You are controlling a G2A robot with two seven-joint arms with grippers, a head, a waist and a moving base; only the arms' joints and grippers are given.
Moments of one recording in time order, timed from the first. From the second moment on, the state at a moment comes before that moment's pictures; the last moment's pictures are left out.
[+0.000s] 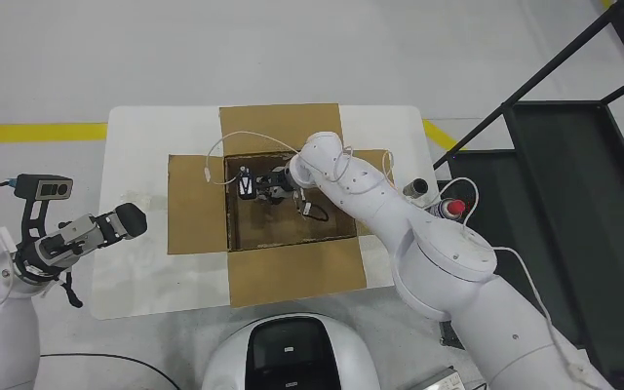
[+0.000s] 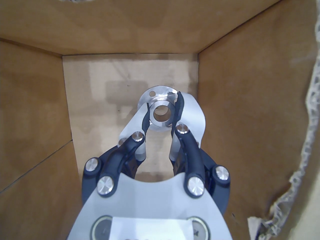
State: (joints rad) left arm 1.44 -1.03 -1.86 -1.63 -0.75 -0.32 -1.42; right arm -0.31 -1.66 0.32 -0.36 -1.35 -0.90 0.01
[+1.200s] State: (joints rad) left arm 1.44 -1.03 -1.86 -1.63 -0.75 -0.32 -1.42; right arm -0.84 -1.23 0.93 -1.50 -1.15 -0.89 0.73
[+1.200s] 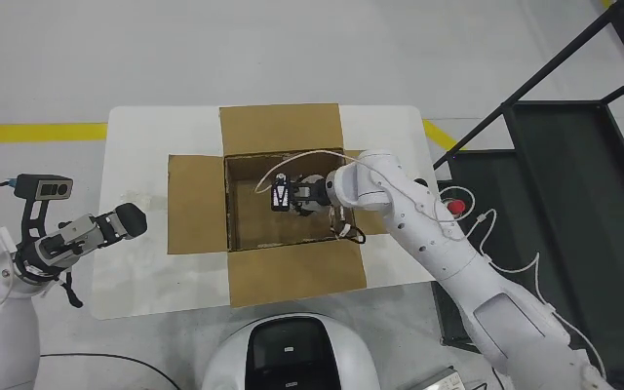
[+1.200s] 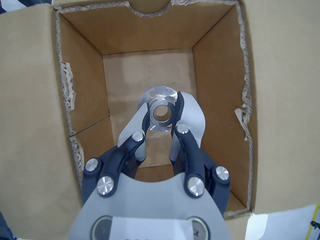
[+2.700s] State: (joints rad) left arm 1.44 -1.03 -1.86 -1.63 -0.75 -0.32 -1.42; right arm -1.27 -1.12 1.33 -1.93 -1.19 -0.73 0.69
